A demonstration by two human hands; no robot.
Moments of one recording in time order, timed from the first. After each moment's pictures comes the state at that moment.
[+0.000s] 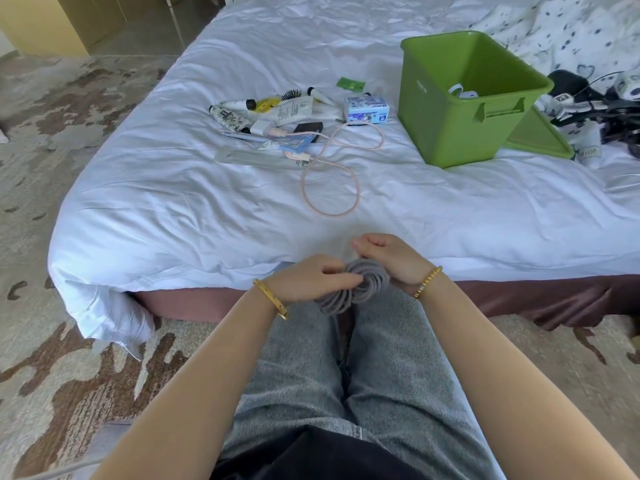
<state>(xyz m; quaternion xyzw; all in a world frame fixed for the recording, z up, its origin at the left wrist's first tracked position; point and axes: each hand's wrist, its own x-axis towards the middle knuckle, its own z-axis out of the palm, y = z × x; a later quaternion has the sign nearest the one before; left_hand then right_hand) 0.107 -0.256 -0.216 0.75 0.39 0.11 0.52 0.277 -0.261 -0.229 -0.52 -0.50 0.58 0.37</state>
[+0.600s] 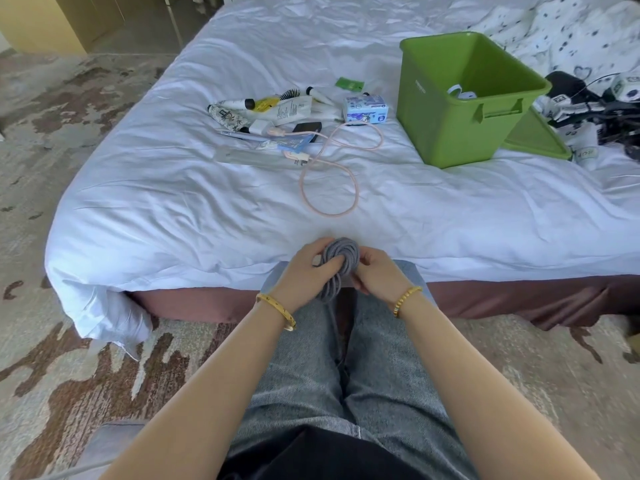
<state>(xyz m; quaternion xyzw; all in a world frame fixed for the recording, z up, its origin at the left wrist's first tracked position) 0.113 -0.256 -0.241 0.69 0.48 0.33 0.44 0.257 -0.270 -0.252 -0.61 -0.54 0.47 0.34</state>
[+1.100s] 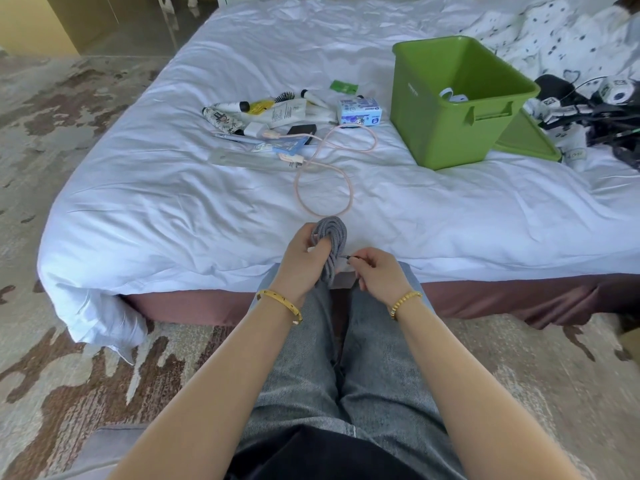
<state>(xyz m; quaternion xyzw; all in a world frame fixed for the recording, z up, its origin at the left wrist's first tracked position) 0.128 -0.254 -0.225 0.52 0.51 0.41 0.54 0.267 -0.272 -0.263 -0.66 -0.49 0.42 0.39</state>
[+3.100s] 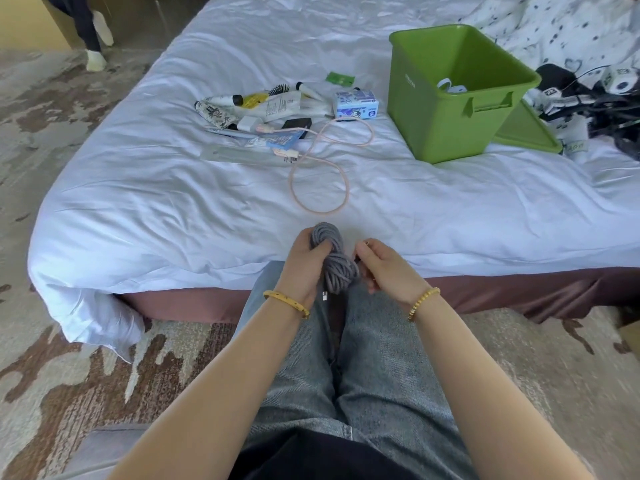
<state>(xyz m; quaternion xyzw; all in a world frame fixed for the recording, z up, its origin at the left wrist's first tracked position) 0.148 -0.254 -0.237 0.40 0.49 0.45 0.63 0.278 -0.282 -0.240 -0.59 -0.52 0.49 0.37</state>
